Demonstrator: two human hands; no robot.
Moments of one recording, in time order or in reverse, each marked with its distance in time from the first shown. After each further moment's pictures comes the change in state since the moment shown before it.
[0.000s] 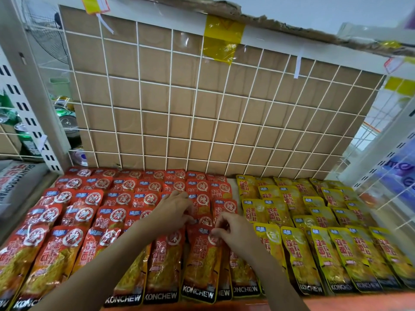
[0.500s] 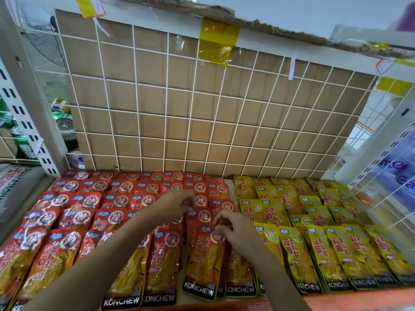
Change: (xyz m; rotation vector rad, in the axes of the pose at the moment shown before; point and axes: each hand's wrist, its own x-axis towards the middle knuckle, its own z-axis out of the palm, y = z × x) left_hand 0.018 -0.007 -0.008 -0.316 -0.052 -0.029; right_hand 0.001 0.005 -0.006 0.015 0.058 -0.053
